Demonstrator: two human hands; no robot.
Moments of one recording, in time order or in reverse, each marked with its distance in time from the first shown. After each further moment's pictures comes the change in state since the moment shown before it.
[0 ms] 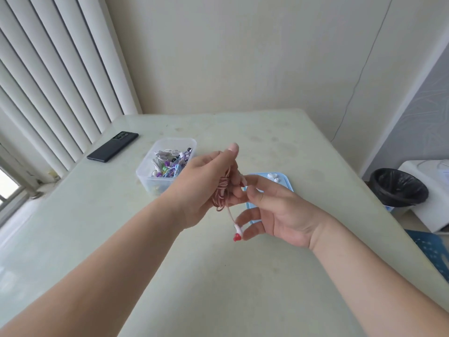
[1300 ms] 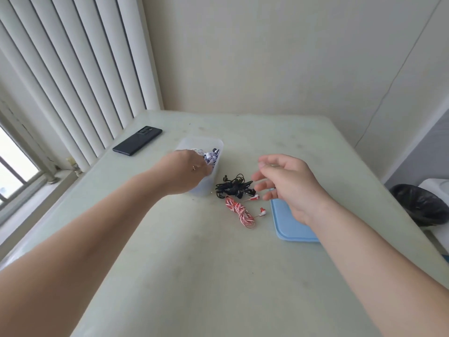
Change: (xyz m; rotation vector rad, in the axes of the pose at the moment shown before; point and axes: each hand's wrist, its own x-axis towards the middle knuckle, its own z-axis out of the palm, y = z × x) left_hand 0.043 -0.004 -0.138 1.315 0.178 0.071; right_hand 0.072 -0.025 0.028 -0.346 0.633 -0.102
